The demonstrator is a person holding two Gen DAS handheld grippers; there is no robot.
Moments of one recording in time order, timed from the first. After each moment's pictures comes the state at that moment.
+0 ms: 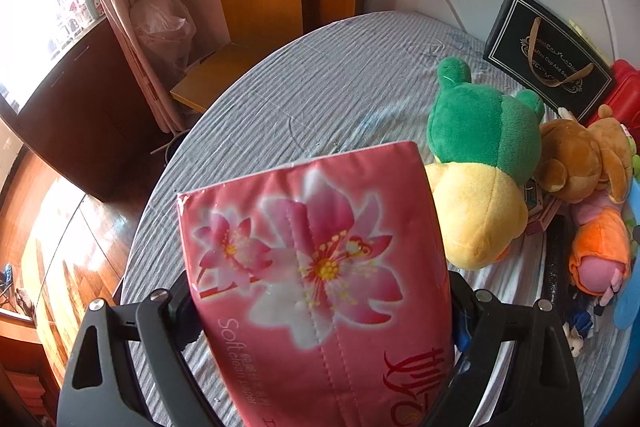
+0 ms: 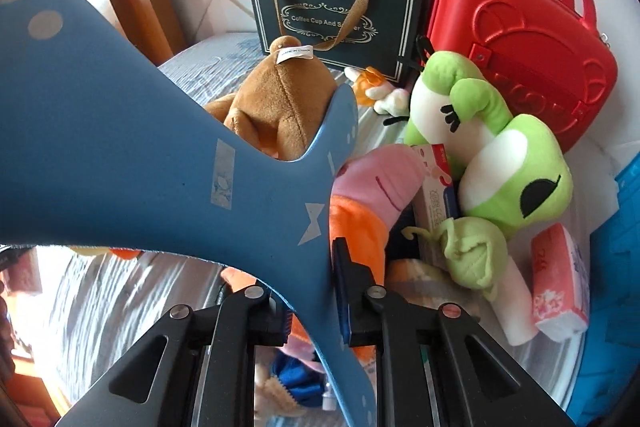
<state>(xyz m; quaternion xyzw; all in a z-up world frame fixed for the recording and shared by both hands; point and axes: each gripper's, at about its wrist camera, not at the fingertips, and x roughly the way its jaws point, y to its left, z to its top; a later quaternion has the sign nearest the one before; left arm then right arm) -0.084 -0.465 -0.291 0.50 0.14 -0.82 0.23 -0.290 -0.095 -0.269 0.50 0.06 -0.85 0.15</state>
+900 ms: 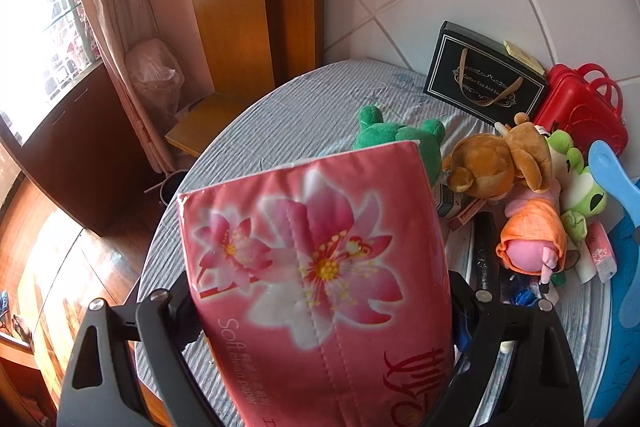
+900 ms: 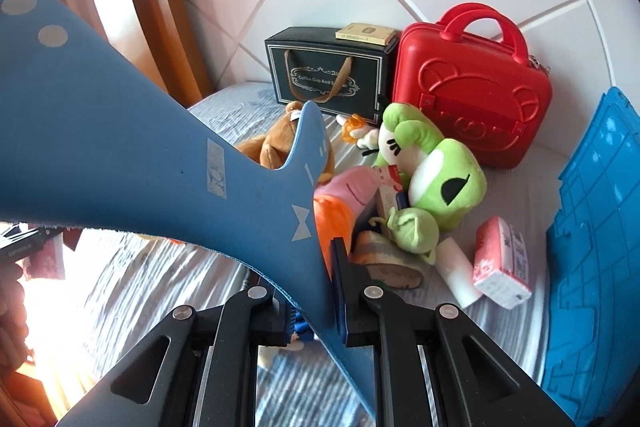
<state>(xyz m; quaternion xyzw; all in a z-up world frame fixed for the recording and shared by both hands) -0.033 -0.389 -0.194 0.44 0.11 -0.87 0.20 -0.190 -0.048 -0.170 0.43 0.04 -0.89 0.17</state>
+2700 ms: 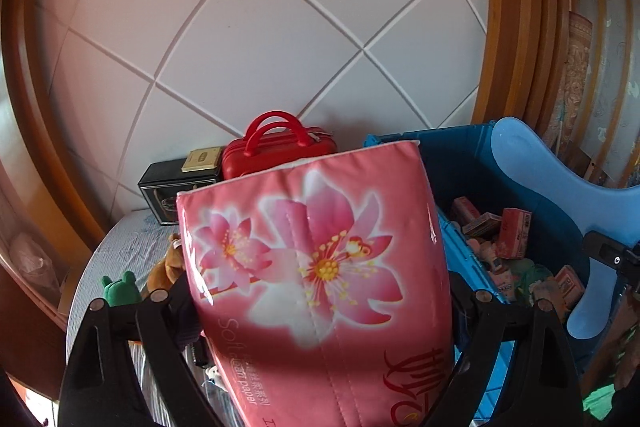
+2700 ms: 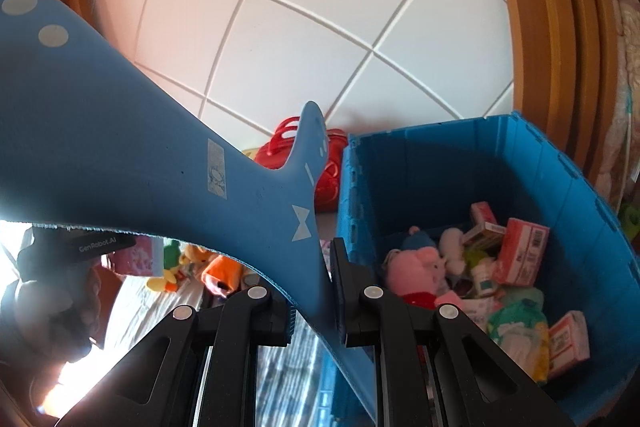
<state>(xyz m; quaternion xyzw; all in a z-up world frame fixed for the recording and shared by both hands) -0.048 0.086 0.021 0.32 -0.04 -0.94 -0.10 -0.005 0.318 0.009 0.30 -0.11 -0.94 0.09</state>
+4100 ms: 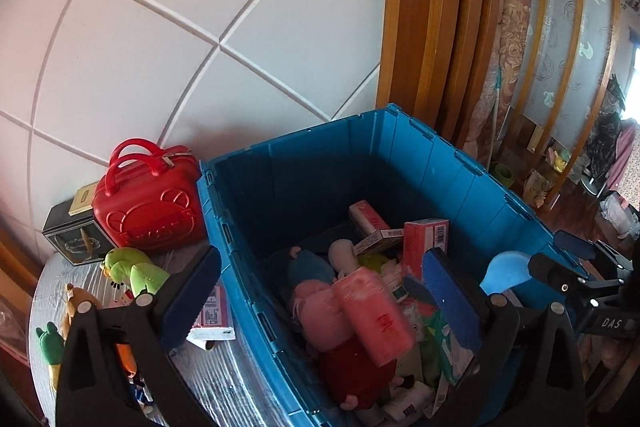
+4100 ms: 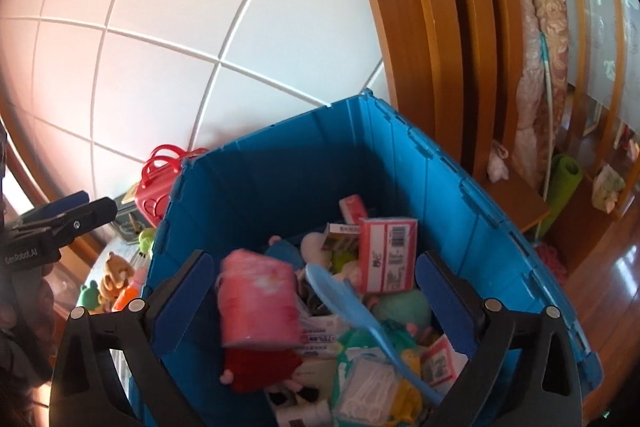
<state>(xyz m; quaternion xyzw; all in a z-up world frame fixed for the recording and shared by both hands) -0.114 0.280 0.005 0.36 -0.07 -0.91 -0.20 -0.023 0.510 -0.031 0.33 -0.16 -0.93 -0.05</state>
